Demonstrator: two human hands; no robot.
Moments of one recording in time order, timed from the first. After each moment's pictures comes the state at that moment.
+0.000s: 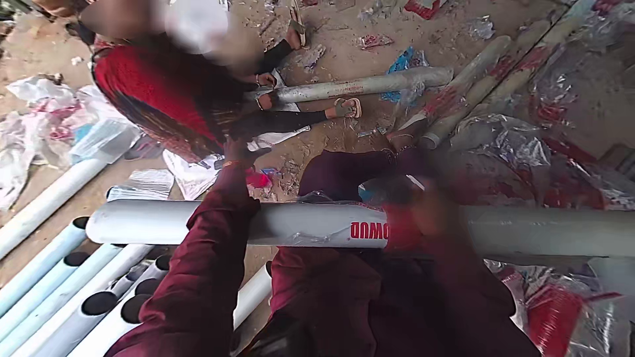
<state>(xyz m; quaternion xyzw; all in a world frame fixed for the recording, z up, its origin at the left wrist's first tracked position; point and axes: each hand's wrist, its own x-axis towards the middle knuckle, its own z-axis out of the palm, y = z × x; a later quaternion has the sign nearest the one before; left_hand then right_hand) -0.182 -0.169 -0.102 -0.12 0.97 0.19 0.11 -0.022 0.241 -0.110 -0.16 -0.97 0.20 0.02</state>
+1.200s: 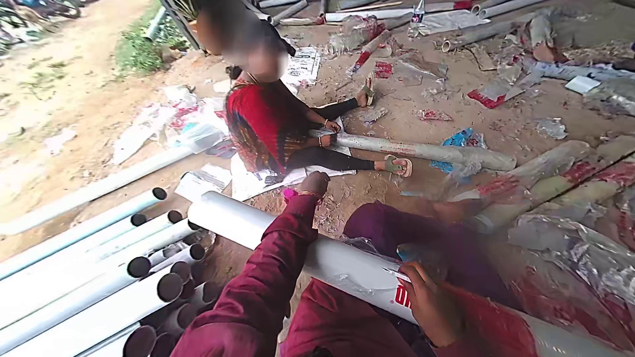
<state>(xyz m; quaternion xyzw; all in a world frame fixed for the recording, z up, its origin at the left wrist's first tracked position) -0.172 -0.148 -0.076 -0.11 0.95 0.22 0.18 -0.002 0.165 -0.097 0.24 -0.93 0.28 0.09</state>
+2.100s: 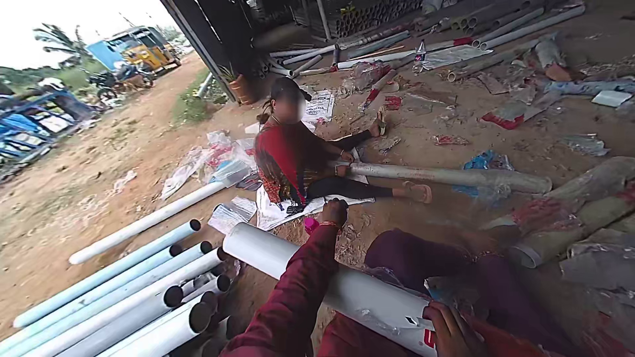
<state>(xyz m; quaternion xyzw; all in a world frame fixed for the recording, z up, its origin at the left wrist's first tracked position) -0.167 -0.141 -0.075 -0.08 0.97 0.17 0.15 0.024 0.165 -0.105 0.25 -0.93 0.21 0.15</state>
